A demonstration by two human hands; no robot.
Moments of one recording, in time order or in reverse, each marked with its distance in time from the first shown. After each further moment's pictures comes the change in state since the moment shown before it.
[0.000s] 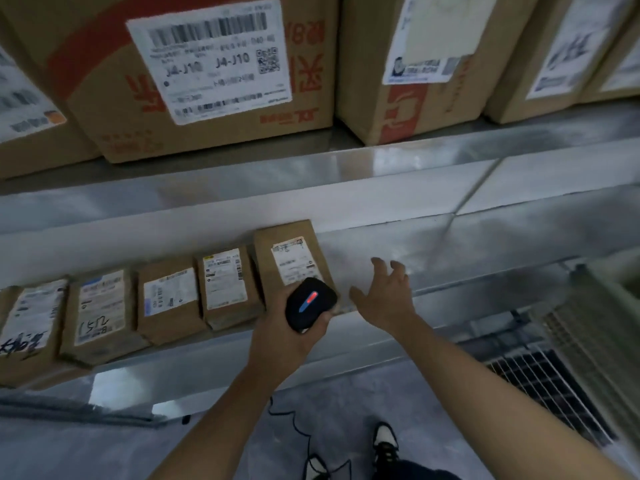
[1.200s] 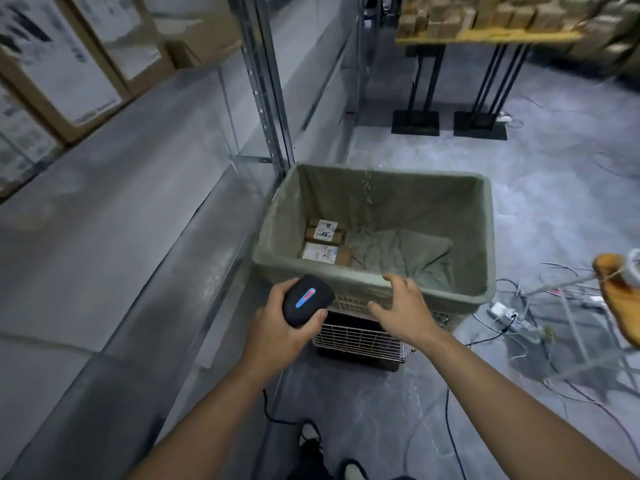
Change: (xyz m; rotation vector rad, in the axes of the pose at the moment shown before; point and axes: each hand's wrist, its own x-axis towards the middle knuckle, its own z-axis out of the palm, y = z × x) left_hand -0.004 0.243 0.536 0.133 -0.961 0.432; right_hand -0.139 0.519 -0.228 0.493 0.495 0.820
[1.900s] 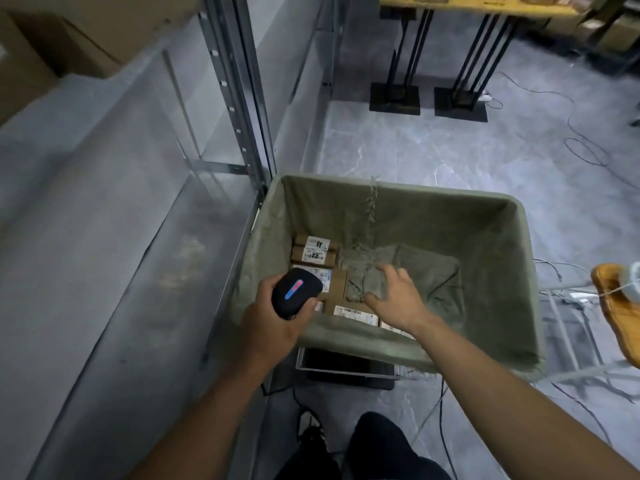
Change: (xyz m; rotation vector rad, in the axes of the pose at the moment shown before) left_hand 0.215 -0.044 0.017 -0.051 -0.038 -0.096; right_hand 0.213 -0.039 0.013 -0.088 -0.024 0.132
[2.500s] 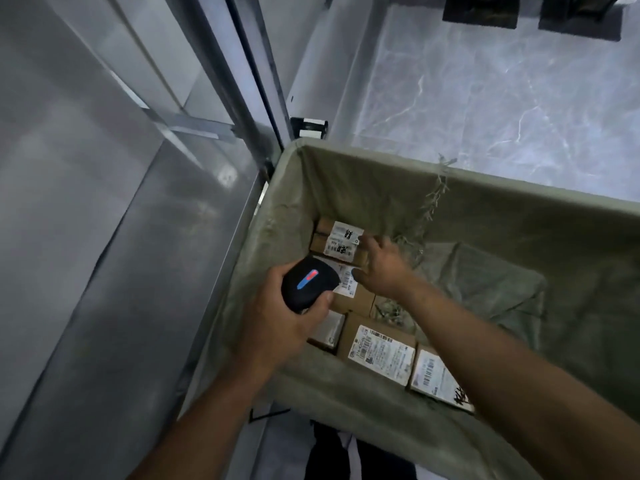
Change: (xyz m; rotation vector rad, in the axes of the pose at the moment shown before) left_hand 0.131 -0.035 0.058 0.082 -0.032 -0.203; right_hand 0.238 -0.004 0.086 -0.215 -0.246 -0.203
